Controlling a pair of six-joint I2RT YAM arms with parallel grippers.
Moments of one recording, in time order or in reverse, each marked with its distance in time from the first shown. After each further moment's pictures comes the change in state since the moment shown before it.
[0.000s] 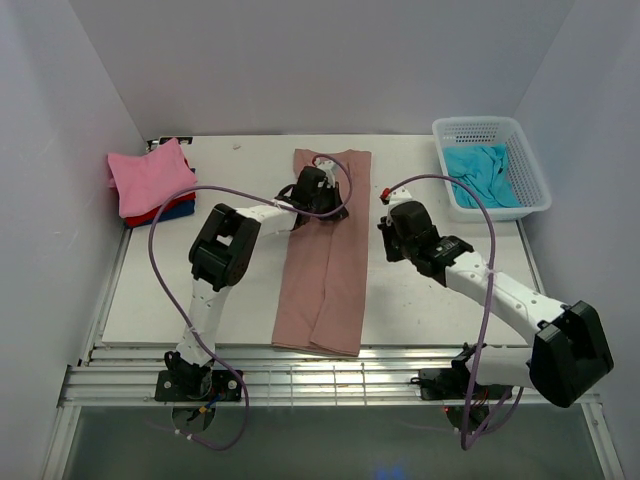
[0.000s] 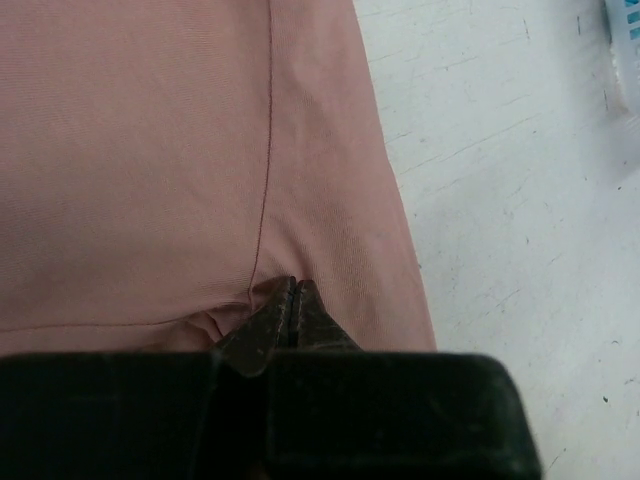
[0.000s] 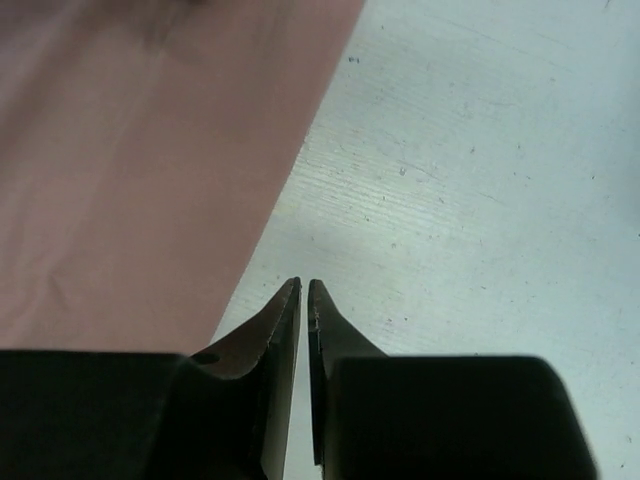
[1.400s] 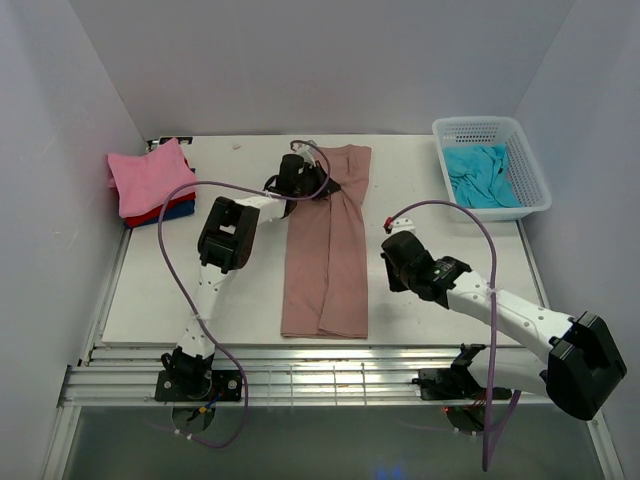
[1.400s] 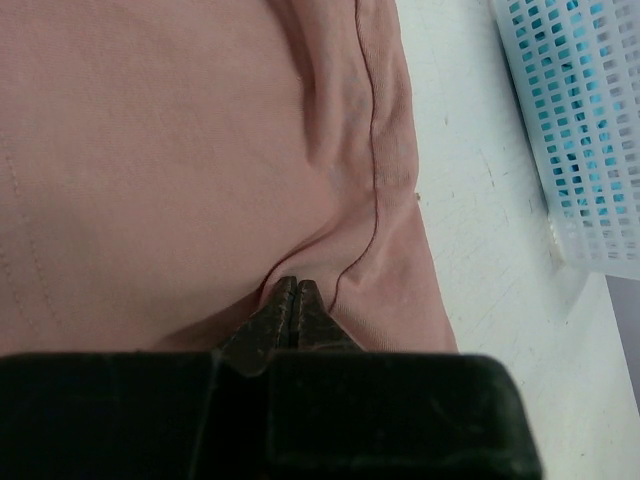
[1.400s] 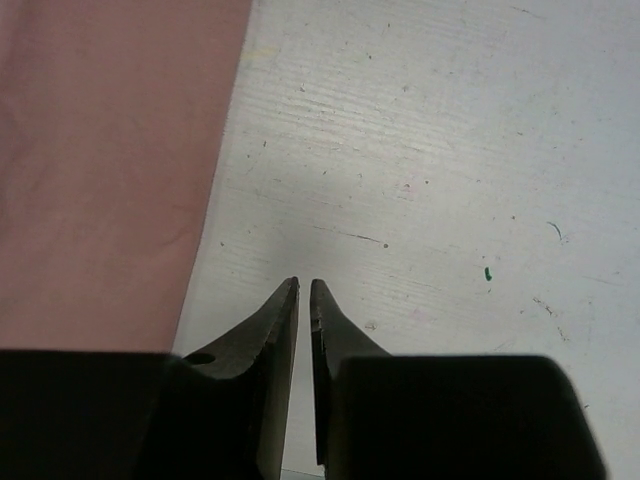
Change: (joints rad) left arm 0.153 0.287 0.277 0.208 0.135 -0.156; right arm 0.151 -0.129 -0.131 -0.177 0.150 0.209
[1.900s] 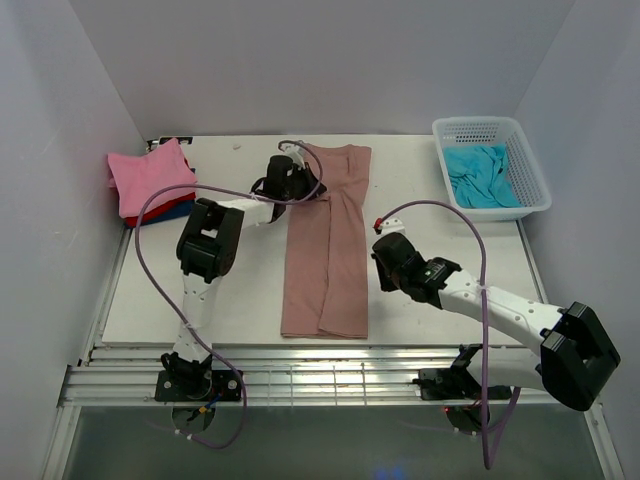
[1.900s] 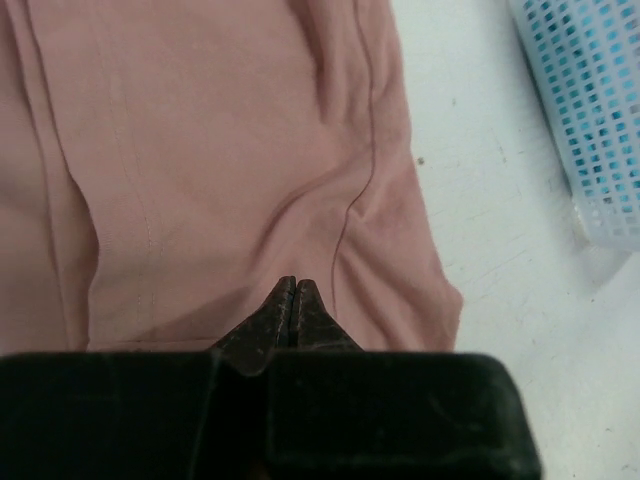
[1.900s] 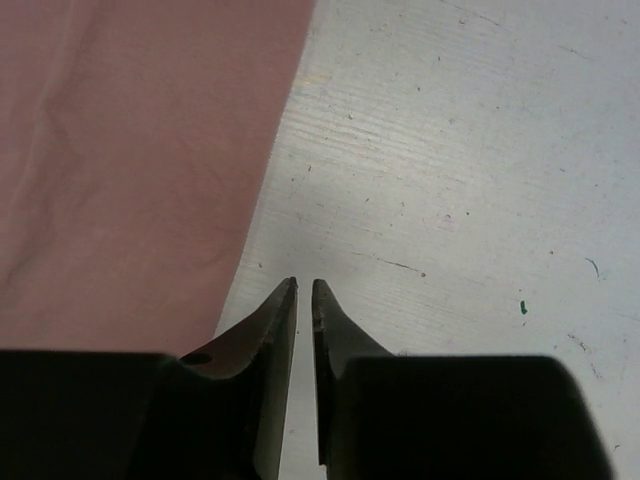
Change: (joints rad) left arm 0.011 -0.238 -0.287 0.037 -0.071 0.099; right arm 0.049 0.057 0.002 0.082 0.006 0.001
